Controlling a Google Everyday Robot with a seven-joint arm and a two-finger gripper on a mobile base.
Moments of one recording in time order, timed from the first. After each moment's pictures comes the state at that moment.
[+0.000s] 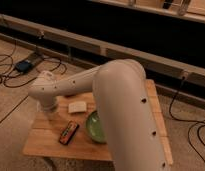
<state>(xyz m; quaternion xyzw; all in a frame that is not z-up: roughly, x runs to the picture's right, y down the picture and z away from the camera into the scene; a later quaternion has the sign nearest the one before) -0.269 0.143 0.794 -0.27 -0.17 -0.30 0.90</state>
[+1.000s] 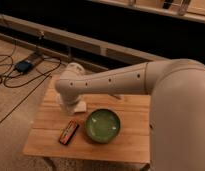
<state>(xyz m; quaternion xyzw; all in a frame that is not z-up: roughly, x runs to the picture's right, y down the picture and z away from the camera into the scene) -0.152 0.096 0.742 -0.22 -0.16 -0.20 0.94</state>
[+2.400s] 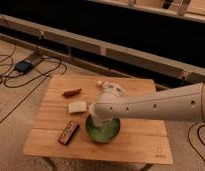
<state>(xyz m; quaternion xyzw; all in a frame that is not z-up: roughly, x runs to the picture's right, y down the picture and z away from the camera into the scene) 0.001 0.164 0.738 -0.22 -0.08 -0.08 0.97</state>
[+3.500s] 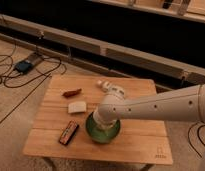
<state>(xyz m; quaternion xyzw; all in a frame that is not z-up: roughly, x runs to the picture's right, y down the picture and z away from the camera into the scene) 0.017 0.185 0.755 -0.25 -0.08 -0.06 0.96</state>
